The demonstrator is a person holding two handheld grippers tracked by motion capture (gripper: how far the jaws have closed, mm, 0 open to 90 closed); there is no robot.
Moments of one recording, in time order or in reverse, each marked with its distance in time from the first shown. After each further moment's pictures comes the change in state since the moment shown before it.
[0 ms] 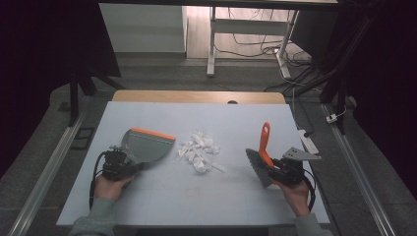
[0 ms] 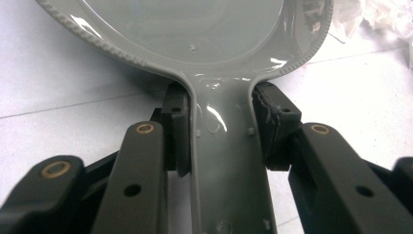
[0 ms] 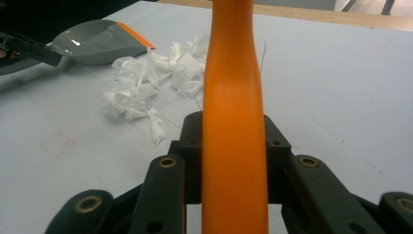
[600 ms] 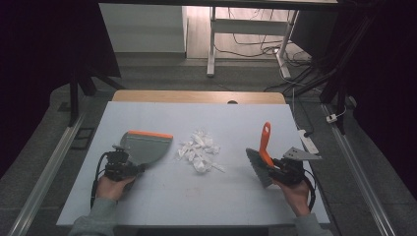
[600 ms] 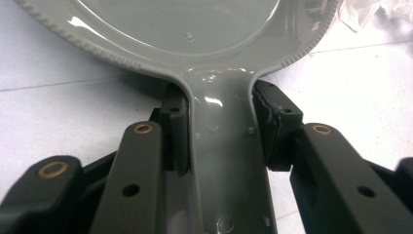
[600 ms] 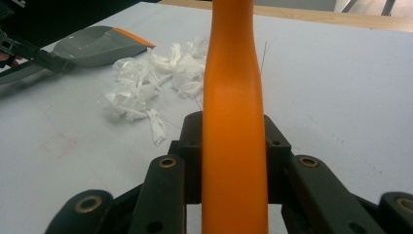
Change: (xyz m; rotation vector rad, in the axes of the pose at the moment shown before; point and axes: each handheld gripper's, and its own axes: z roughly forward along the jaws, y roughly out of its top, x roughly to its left) left arm -0.001 0.002 0.006 0.072 0.001 -0.070; right arm 0.000 0.000 -0.001 -0.003 0.002 0.001
